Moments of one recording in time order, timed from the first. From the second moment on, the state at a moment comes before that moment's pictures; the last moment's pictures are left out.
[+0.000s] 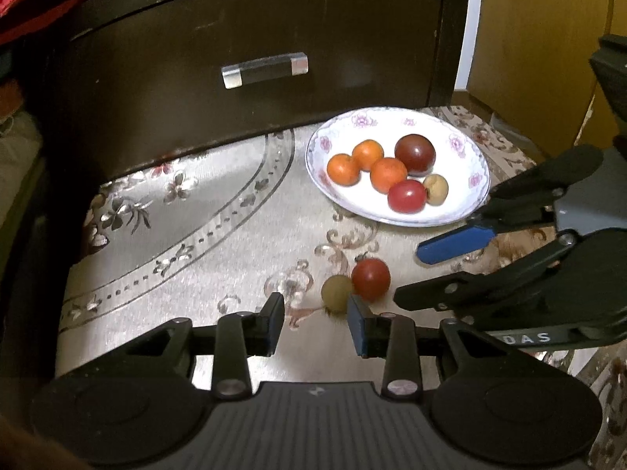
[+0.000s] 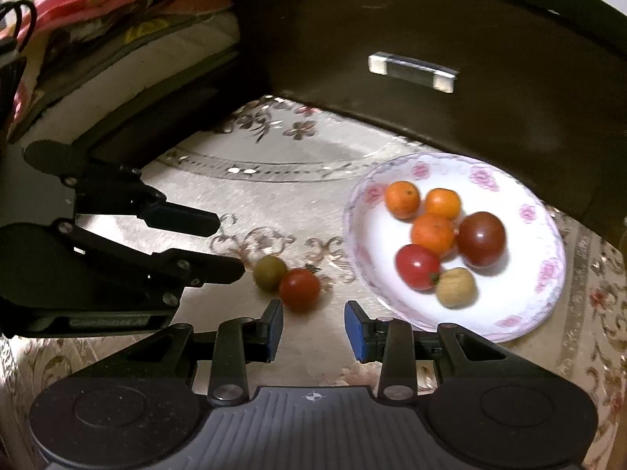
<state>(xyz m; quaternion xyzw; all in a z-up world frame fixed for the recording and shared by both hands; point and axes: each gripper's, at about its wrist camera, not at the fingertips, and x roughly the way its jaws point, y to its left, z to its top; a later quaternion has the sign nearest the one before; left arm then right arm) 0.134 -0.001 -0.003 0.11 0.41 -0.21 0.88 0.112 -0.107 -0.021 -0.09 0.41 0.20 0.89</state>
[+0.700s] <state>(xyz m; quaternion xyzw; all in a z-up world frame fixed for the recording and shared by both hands) 0.142 -0.001 -0.018 0.11 0.43 -0.22 0.87 0.131 -0.092 -0.039 -0.11 0.42 0.21 0.88</state>
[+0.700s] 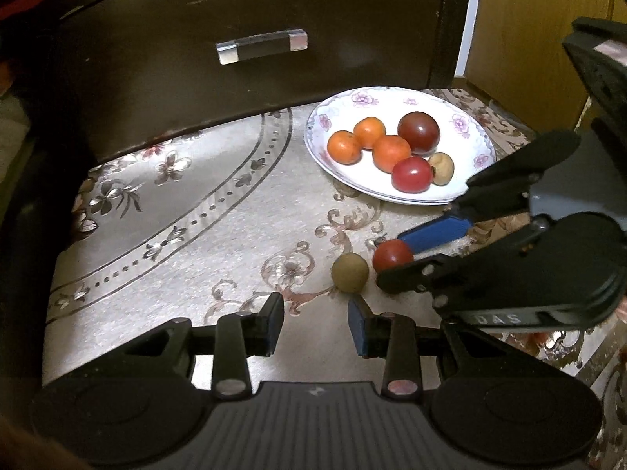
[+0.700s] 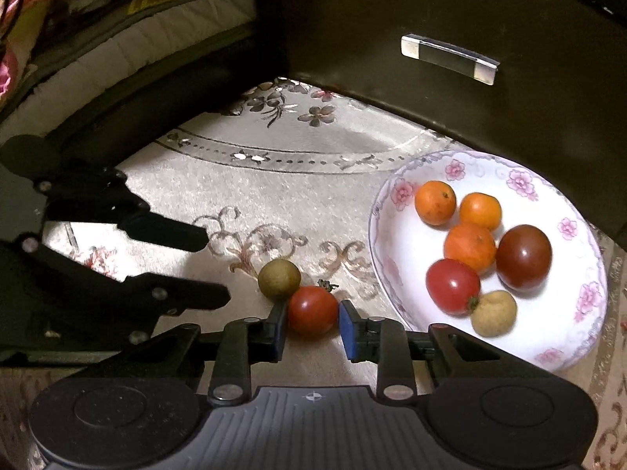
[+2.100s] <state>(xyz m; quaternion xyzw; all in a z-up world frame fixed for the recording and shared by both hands) 0.145 -0.048 -0.029 0.14 0.44 -0.23 0.86 0.109 -0.127 -0.029 -0.10 0.45 0.13 0.88</state>
